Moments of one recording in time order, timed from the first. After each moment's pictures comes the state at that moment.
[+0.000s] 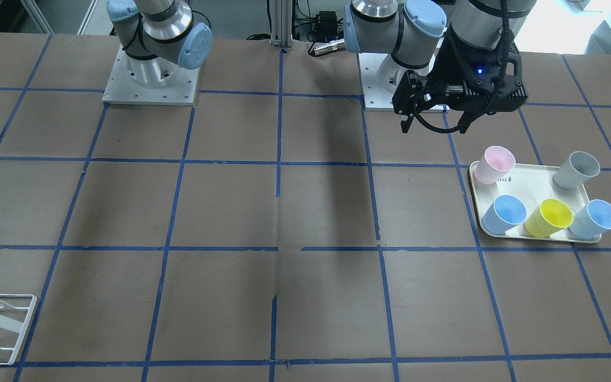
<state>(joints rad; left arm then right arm) -1.57 -1.55 -1.54 -1.60 1.58 0.00 1.06 -1.30 1.61 -2.12 -1.42 -0.66</state>
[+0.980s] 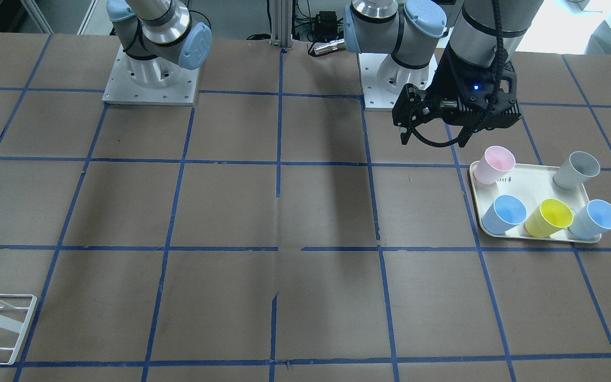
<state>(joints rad) -1.56 -1.57 -1.56 -1.54 1.58 0.05 1.06 -1.21 1.62 -2.20 -1.43 -0.65</state>
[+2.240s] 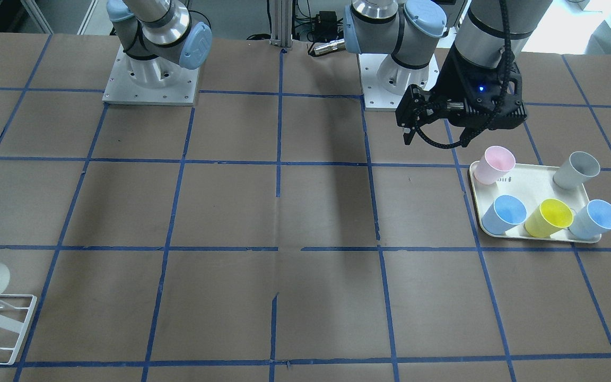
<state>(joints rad) -1.55 -1.57 -1.56 -1.55 1.57 0.05 1.06 -1.19 1.62 -2.20 -1.44 -0.59</state>
